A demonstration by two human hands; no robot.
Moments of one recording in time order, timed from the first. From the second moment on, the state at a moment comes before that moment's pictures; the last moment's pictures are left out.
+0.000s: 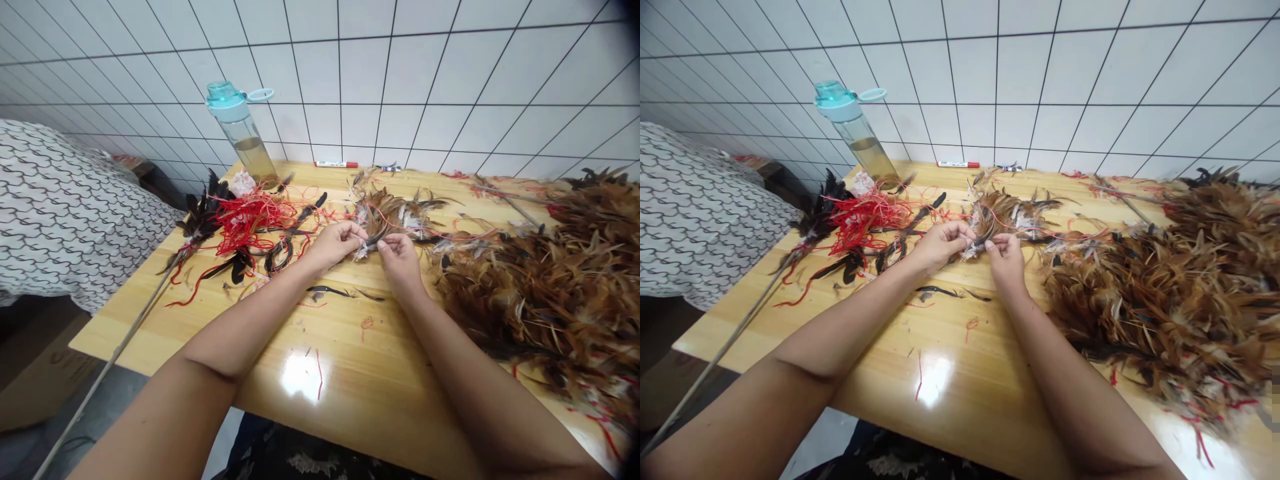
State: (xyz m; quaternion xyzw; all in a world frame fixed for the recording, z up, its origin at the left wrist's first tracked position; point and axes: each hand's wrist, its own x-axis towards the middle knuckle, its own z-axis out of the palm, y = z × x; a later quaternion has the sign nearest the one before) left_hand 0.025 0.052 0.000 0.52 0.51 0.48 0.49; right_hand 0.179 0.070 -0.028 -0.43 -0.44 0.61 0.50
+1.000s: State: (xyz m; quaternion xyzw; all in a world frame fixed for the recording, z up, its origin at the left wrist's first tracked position) left_hand 0.026 0.053 -0.013 0.62 0.52 0.43 0.40; right_hand 0.190 0.056 -0.012 -0.46 -0.86 -0.02 0.21
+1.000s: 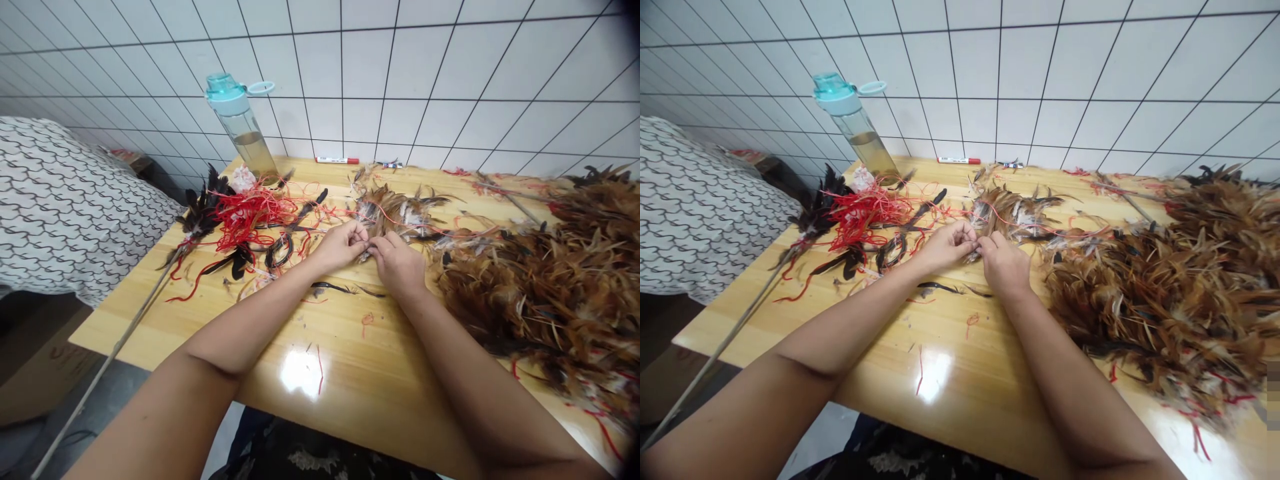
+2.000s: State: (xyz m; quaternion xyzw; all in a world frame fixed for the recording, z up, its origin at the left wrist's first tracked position) left_hand 0.033 0.049 -0.009 0.59 0.53 0.45 0.42; right_hand 0.192 0.058 -0.010 -0.45 -0.87 -0.07 0.19
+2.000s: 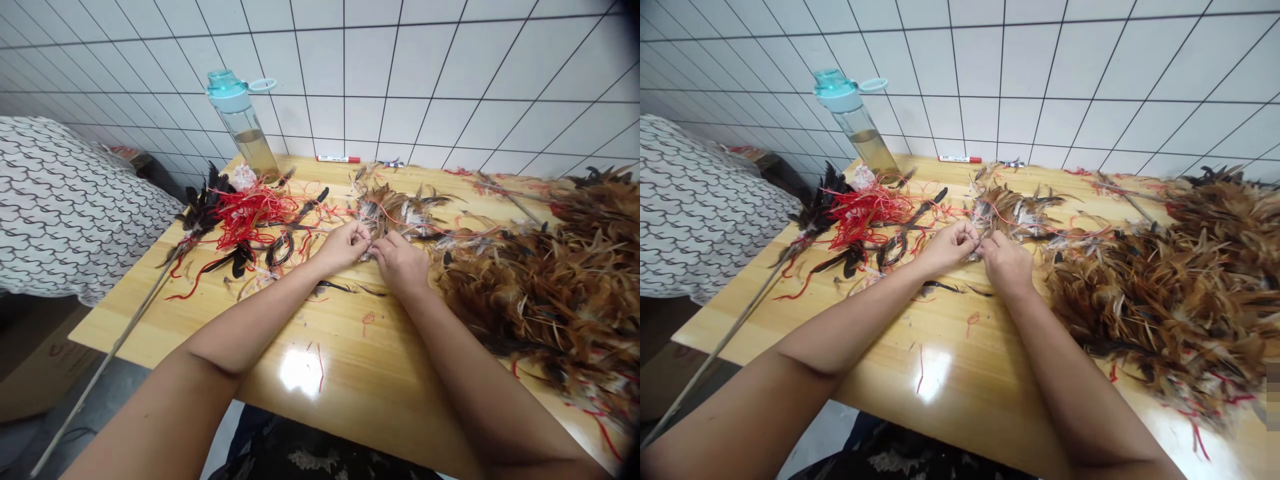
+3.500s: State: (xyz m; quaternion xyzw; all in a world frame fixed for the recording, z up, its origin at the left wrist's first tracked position) left_hand 0.036 0.049 -0.013 0.58 0.50 0.41 0.49; right_hand 0.190 0.064 -0.015 -0.50 -0.82 0.15 0.24
